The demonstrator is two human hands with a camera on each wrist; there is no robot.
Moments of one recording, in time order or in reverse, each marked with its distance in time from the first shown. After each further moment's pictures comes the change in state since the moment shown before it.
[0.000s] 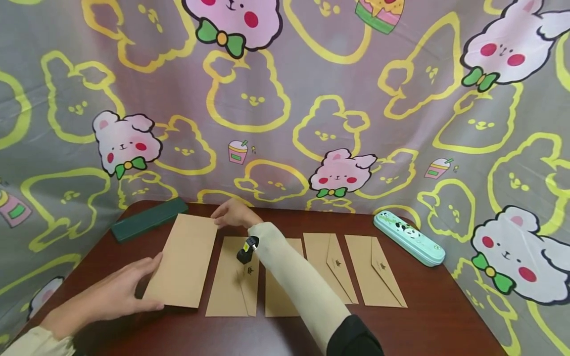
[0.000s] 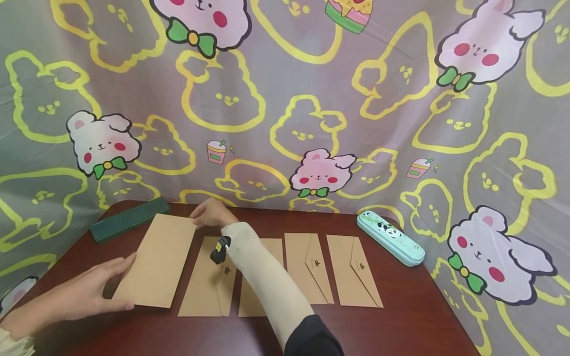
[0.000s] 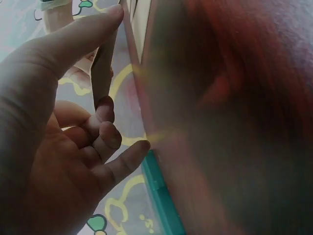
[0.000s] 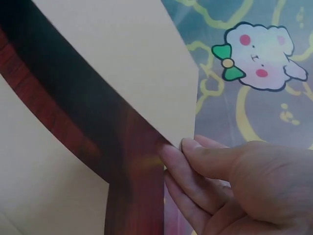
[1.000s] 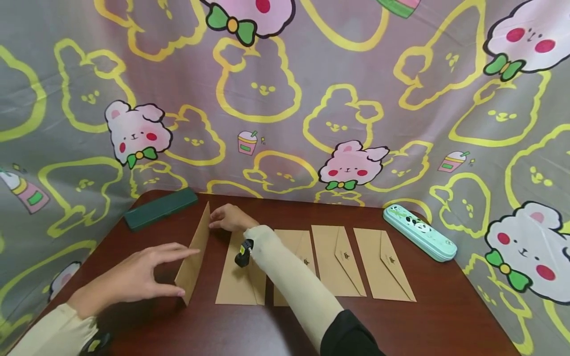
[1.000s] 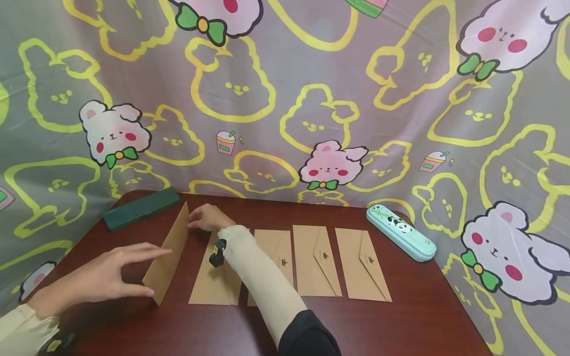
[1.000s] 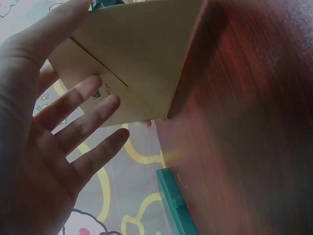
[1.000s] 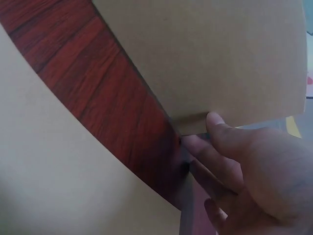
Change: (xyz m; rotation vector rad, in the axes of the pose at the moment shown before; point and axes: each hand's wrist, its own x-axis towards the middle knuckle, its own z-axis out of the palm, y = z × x) left_hand 0.003 0.030 -0.008 0.010 0.163 0.194; right_hand 0.014 0.009 0.046 -0.185 -0.077 -0.056
